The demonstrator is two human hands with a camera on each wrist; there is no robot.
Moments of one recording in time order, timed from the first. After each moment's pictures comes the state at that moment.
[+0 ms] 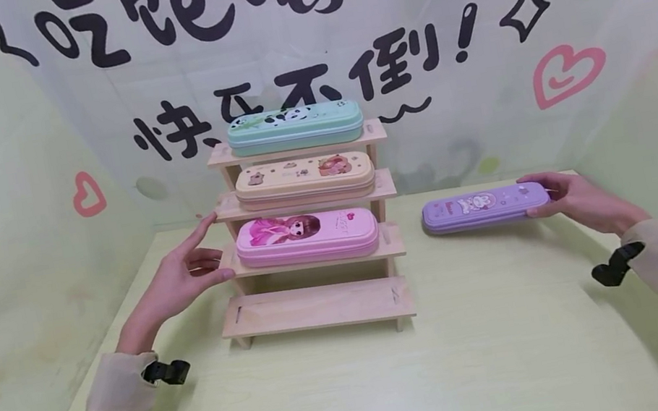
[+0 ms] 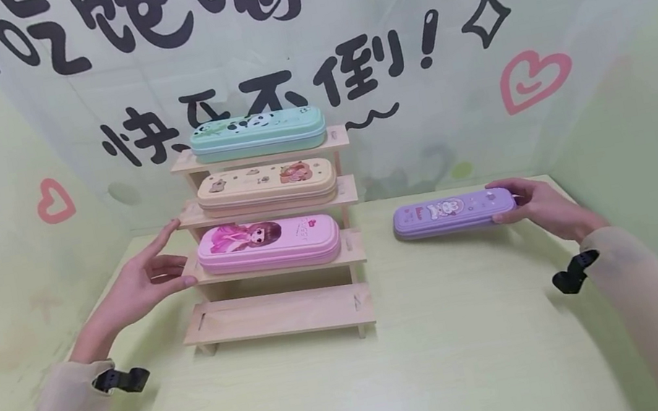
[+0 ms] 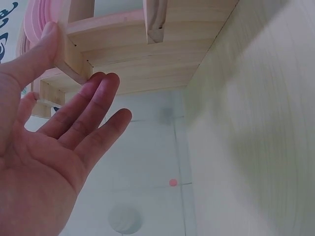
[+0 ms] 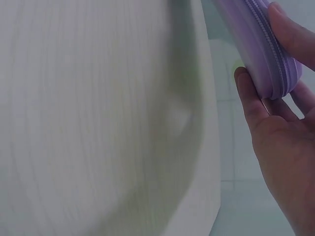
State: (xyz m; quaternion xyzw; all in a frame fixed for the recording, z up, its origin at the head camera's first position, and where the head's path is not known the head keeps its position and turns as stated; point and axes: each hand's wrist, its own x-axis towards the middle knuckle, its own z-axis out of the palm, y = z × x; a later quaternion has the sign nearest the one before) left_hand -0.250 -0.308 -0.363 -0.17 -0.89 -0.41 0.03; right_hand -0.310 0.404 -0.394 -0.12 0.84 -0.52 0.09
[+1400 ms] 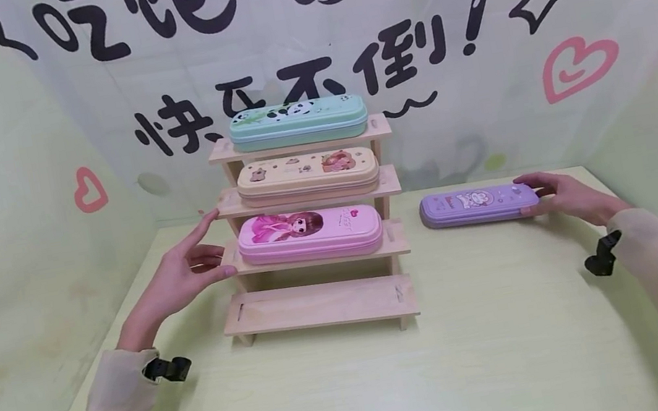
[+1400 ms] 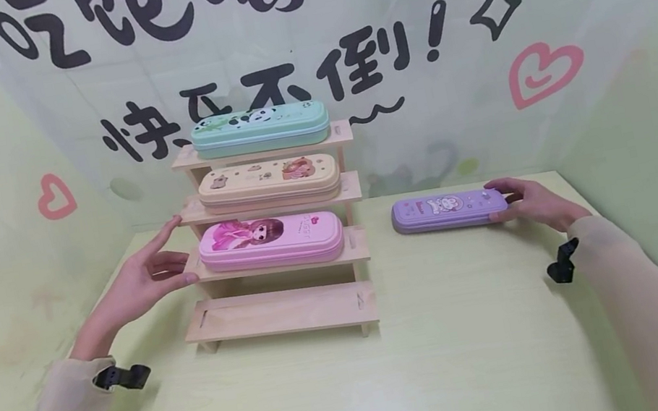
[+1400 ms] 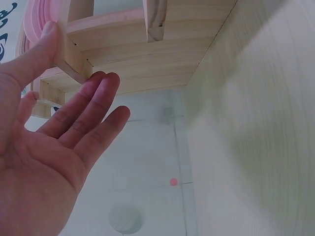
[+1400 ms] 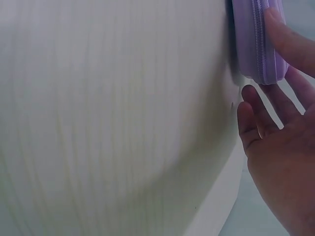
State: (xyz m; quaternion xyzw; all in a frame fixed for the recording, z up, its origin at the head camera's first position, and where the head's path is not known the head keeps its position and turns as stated) left_hand -0.250 -0.307 -0.361 -0.16 -0.90 -0.41 0.02; right_hand -0.350 0.406 -0.418 -0.10 0.90 -0.40 0.12
